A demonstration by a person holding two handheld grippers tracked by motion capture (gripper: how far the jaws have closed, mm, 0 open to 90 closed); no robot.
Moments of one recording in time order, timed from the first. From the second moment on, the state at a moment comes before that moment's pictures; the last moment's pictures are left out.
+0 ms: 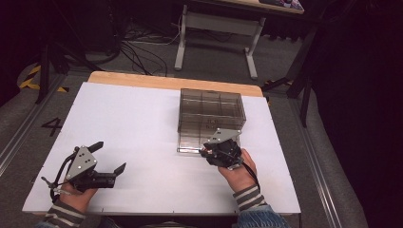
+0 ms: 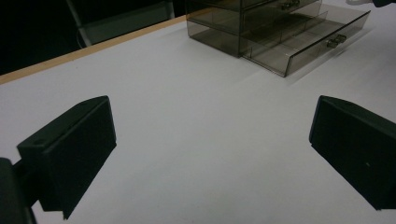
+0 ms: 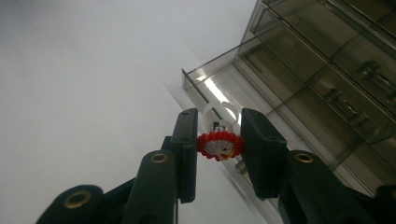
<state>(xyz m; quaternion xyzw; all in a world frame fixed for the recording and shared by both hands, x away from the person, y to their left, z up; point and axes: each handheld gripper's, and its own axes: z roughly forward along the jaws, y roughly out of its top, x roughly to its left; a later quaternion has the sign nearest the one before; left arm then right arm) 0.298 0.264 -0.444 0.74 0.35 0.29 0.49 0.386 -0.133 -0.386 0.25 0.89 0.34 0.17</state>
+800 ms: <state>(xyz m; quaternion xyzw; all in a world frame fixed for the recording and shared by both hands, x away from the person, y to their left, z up) 0.298 0.264 -0.444 0.74 0.35 0.29 0.49 0.409 -0.171 -0.399 0.34 0.86 0.34 0.20</state>
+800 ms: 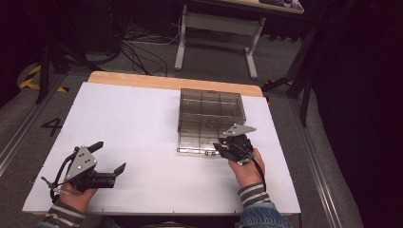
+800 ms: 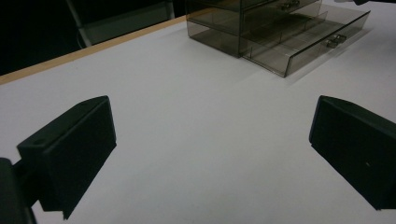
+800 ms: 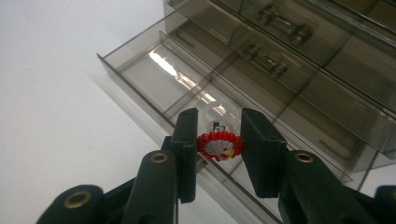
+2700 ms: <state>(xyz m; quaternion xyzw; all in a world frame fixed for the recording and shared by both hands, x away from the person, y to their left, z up) 0.300 0.263 -0.445 0.75 0.35 0.29 0.48 0.445 -0.199 -0.431 0.41 0.85 0.28 0.20</state>
